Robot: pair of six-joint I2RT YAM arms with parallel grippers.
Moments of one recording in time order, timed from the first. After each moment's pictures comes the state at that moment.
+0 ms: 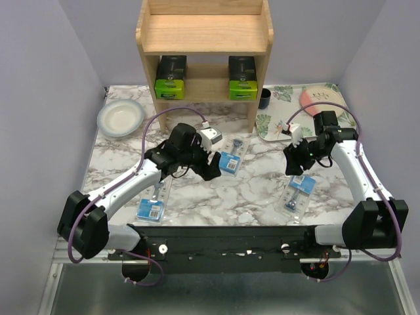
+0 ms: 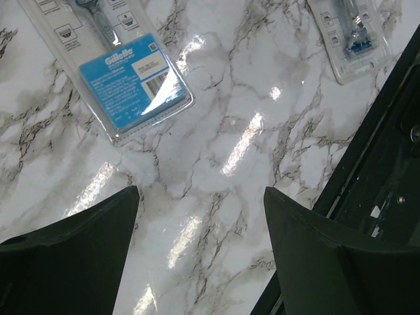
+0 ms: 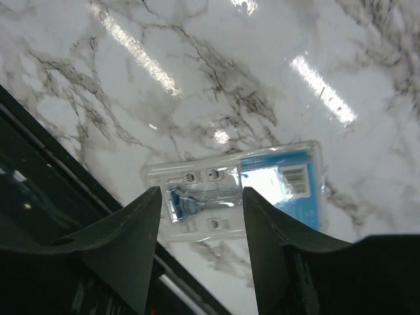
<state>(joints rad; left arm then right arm) -0.64 1.33 0.97 -0.32 0.44 0.00 0.02 1.33 1.14 -1.07 -0.50 -0.73</state>
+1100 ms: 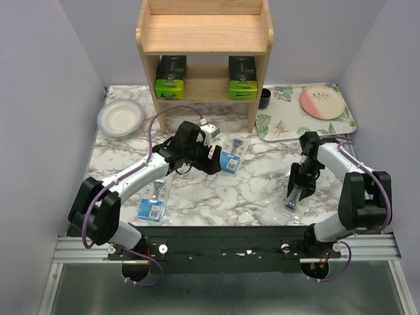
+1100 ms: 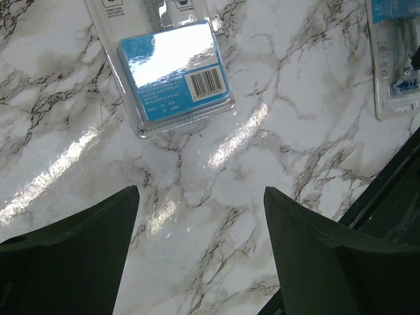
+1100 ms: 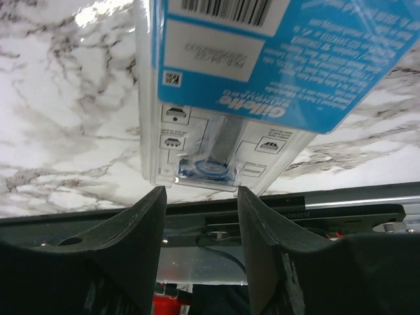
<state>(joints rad) -0.61 1.44 0.99 -0.29 0.33 -0.16 0.04 1.51 0.92 -1.07 -0.11 0.35</state>
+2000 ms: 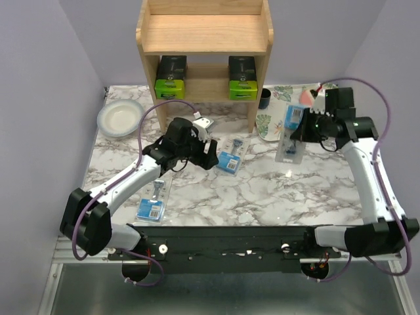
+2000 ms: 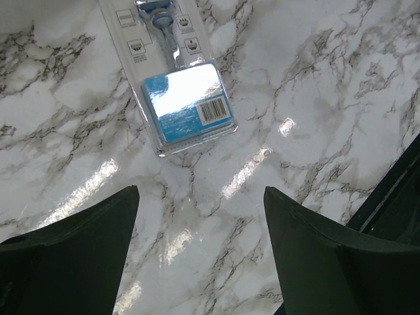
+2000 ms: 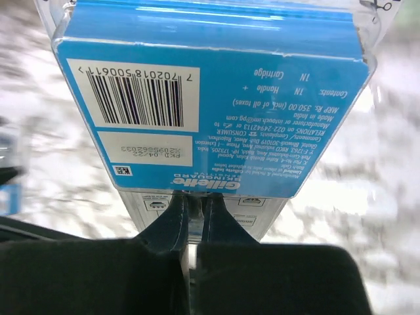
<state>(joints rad) -0.59 1.37 0.99 -0.27 0.32 -0.12 0.07 1.31 1.37 -0.99 -0.19 0.16</state>
